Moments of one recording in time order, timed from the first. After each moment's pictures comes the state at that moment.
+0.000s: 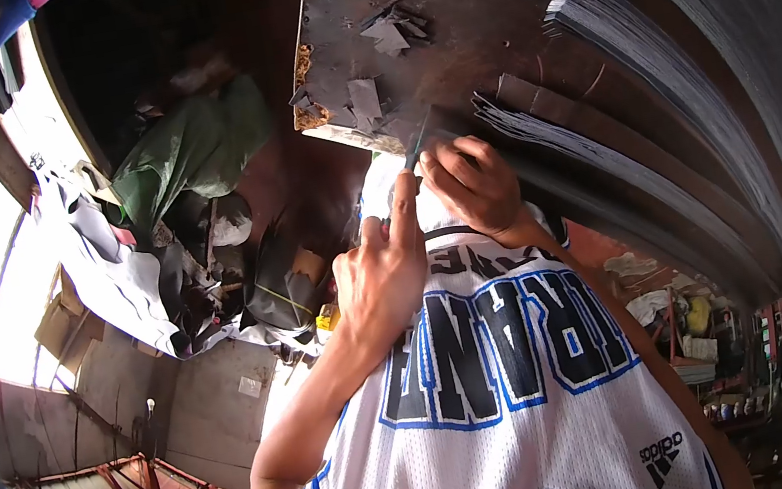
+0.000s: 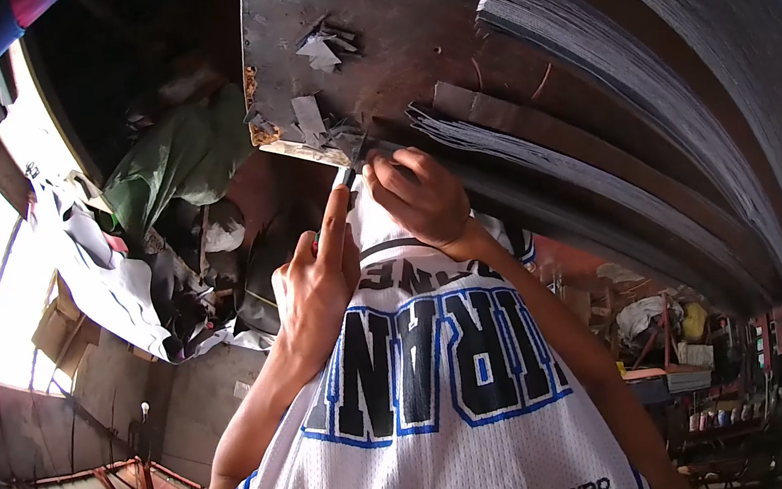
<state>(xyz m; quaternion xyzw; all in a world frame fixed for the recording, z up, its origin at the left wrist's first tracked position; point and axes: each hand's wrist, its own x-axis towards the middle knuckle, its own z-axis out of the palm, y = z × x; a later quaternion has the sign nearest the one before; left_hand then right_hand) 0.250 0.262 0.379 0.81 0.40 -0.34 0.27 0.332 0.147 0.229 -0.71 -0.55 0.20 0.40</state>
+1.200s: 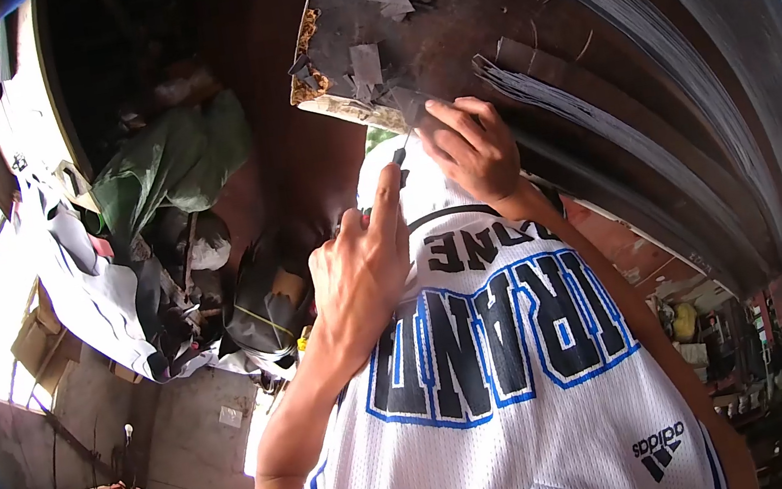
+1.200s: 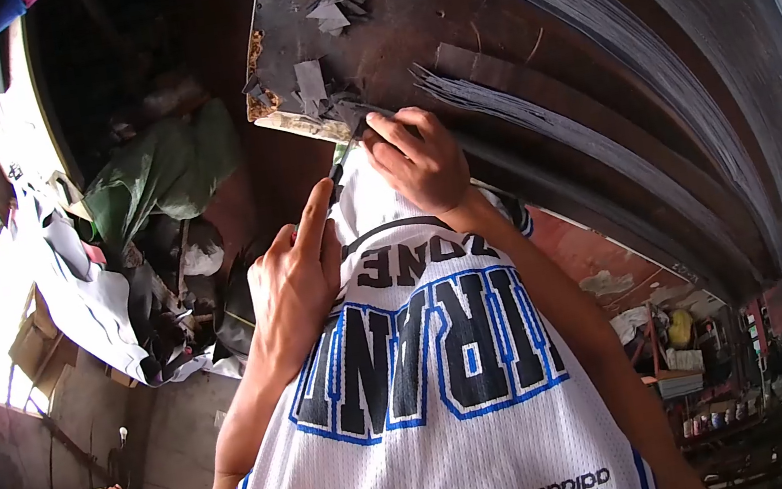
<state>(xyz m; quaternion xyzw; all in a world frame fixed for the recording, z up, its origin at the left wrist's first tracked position) 0.221 0.261 0.388 0.83 0.40 -0.28 0.26 0.331 0.155 0.215 -0.73 -0.53 0.15 0.41</state>
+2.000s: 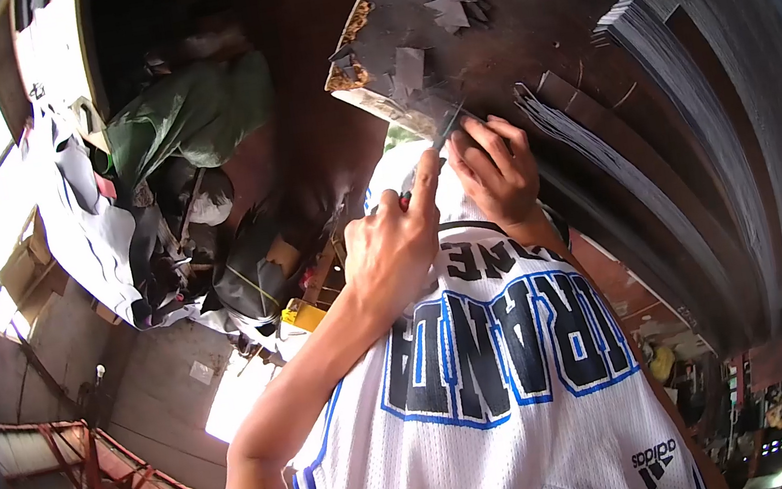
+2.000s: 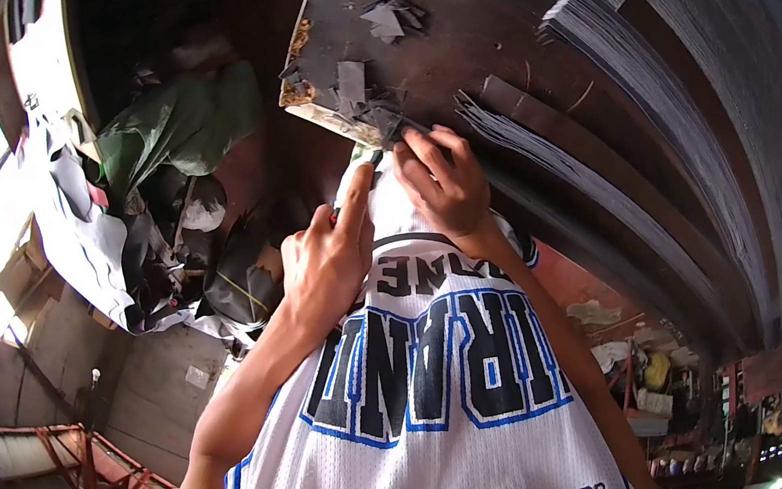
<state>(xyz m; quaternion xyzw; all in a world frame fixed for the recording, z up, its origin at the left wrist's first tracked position) 0.219 0.255 0.371 0.82 0.40 -0.32 0.26 0.319 0.158 0.222 -0.70 -0.57 0.16 0.39</state>
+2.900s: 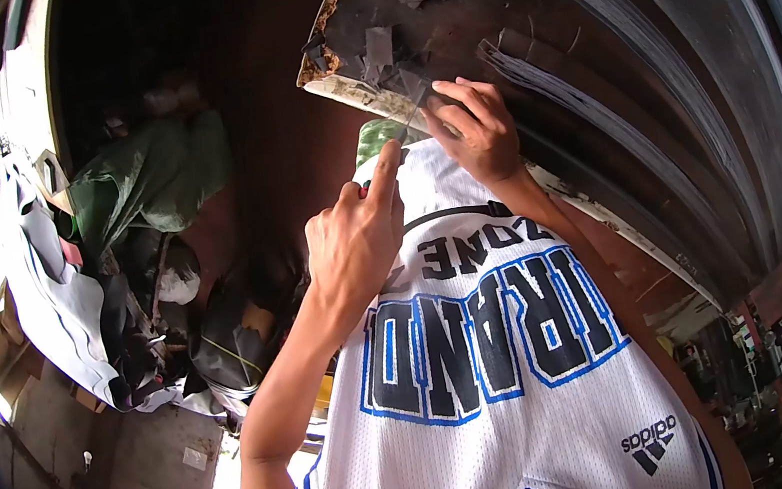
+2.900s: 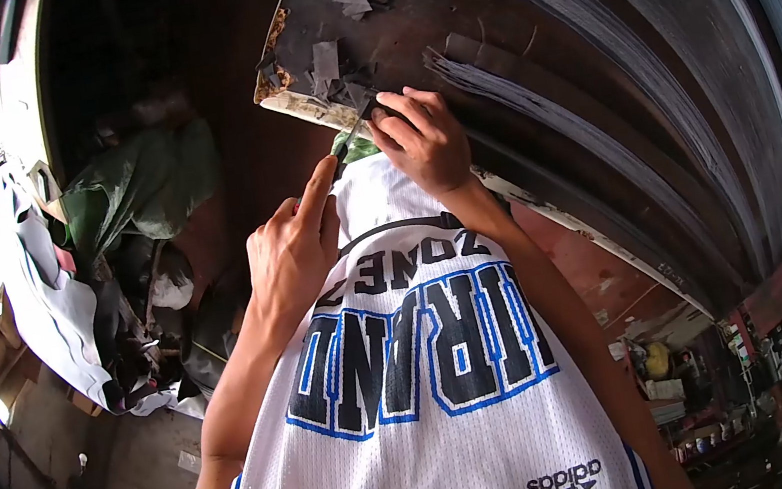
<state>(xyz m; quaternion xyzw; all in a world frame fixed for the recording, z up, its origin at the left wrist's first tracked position) 0.187 0.251 0.358 0.87 0.38 -0.19 0.23 0.335 0.161 0.204 -0.74 -0.54 0.09 0.40</state>
